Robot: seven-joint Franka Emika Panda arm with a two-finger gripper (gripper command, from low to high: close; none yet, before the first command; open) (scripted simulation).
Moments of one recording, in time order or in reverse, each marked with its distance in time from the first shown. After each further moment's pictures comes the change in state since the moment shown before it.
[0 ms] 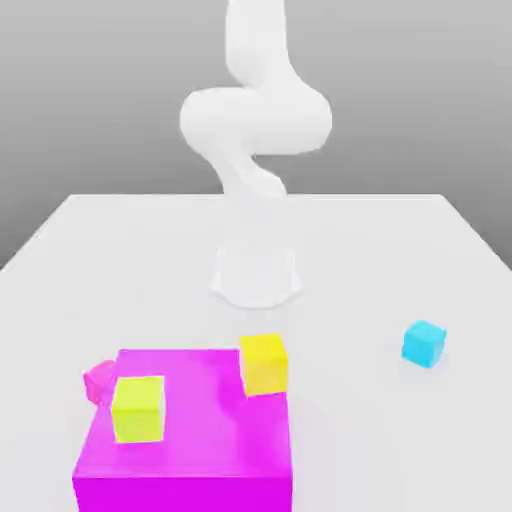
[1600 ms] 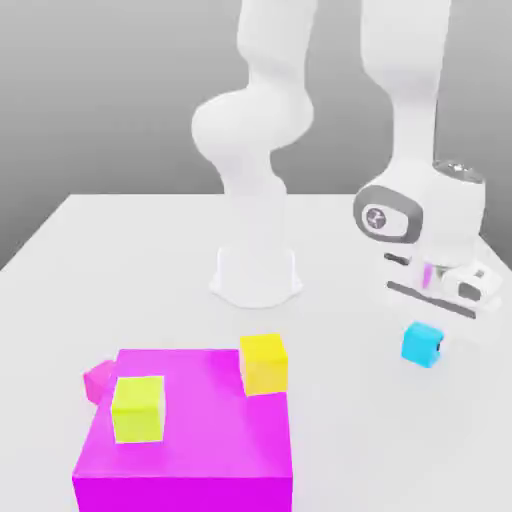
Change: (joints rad) arm 0.822 0.972 0.018 -0.512 -0.065 0.739 -1.365
